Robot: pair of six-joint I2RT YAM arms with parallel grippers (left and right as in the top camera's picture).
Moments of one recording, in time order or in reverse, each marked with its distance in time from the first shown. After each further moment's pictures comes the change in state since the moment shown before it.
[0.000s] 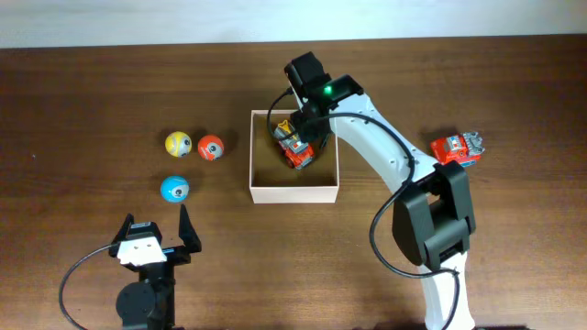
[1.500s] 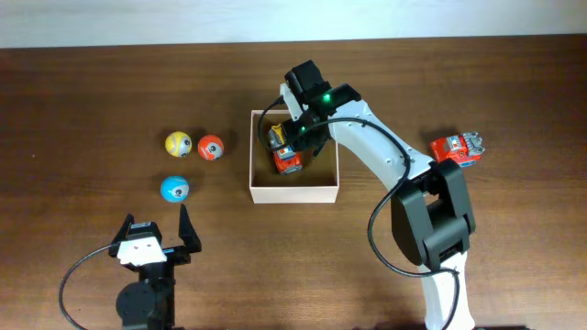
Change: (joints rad) left arm 0.000 0.000 0.000 0.000 0.000 0.000; right arm 0.002 0.001 -0.080 0.104 -0.252 0.017
